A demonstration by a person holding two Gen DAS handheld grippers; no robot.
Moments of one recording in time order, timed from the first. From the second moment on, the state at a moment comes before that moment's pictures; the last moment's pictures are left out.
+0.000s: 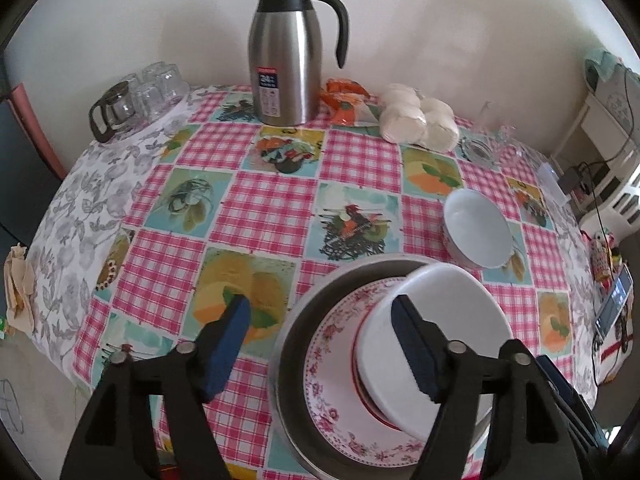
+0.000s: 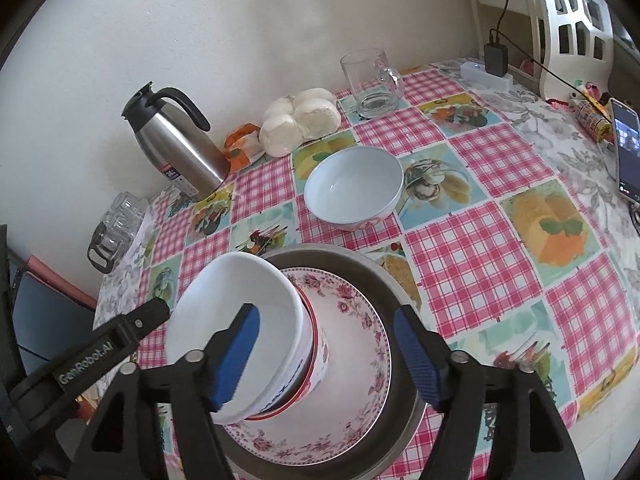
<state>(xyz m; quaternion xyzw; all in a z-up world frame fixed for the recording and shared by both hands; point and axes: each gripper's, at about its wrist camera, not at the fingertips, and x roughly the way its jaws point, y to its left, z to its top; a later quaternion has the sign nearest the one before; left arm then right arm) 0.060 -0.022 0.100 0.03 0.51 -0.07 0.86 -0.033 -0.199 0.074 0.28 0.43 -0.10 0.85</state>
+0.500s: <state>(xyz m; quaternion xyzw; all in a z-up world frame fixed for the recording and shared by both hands) 0.066 -0.008 0.102 0.02 0.50 -0.03 0.87 -0.032 -0.199 0.073 0.27 0.42 -0.10 0.86</state>
